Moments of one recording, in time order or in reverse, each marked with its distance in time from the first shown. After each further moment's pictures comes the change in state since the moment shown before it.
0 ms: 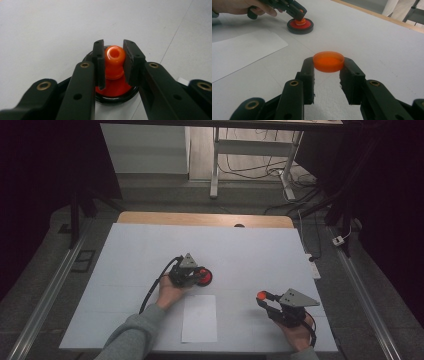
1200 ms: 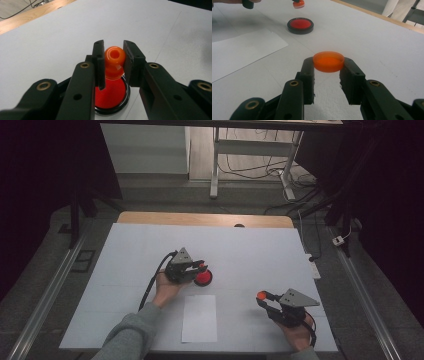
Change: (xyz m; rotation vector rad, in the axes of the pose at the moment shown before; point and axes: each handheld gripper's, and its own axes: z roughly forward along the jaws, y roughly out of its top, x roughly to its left) left arm -0.001 0.016 -0.028 -0.114 -0.022 -0.006; right arm 0.000 0.000 0.000 -0.008 0.004 -0.004
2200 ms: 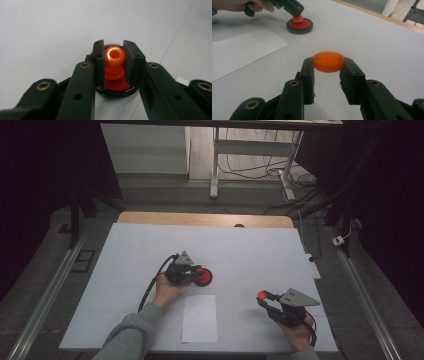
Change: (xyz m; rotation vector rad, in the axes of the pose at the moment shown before) left arm 0.010 -0.019 0.018 0.123 0.009 -0.046; right arm -0.002 0.000 0.000 0.006 0.003 0.005
